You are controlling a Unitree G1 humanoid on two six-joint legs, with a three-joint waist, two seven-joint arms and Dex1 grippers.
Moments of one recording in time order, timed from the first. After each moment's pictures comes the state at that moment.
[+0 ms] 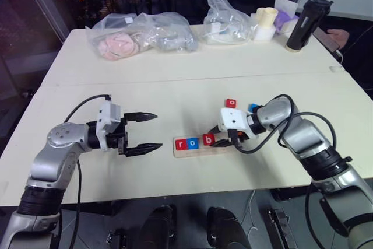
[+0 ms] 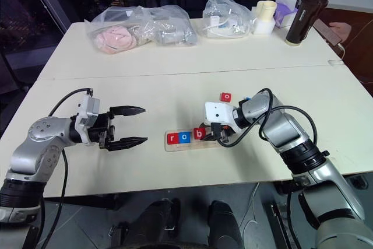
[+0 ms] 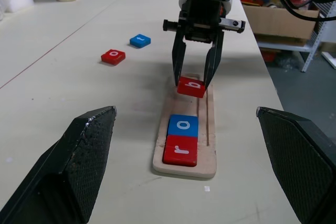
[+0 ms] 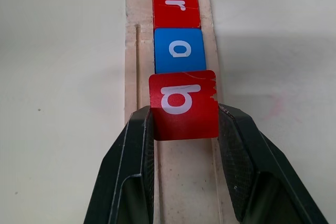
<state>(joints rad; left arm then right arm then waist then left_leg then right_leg) -0.28 0.69 0.05 -0.10 -0.55 0.23 -1.26 -0.66 -0.70 0.38 0.00 0.04 0.34 1.32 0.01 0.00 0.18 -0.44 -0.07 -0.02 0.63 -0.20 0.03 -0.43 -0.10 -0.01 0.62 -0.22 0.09</state>
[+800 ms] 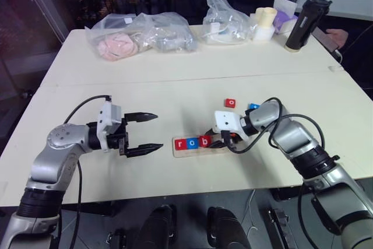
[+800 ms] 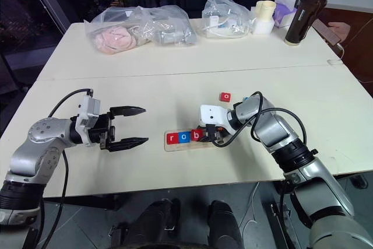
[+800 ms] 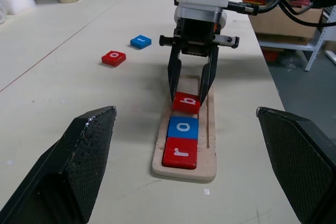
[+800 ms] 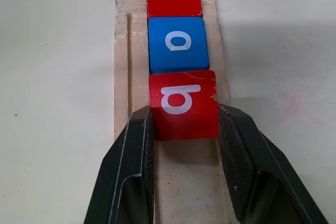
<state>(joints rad) -0.27 0.69 0.05 -0.13 -0.55 0.23 -1.23 -0.69 -0.65 0.42 0.09 -0.01 0.31 1.30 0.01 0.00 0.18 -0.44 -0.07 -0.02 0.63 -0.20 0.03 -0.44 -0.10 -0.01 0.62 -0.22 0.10</state>
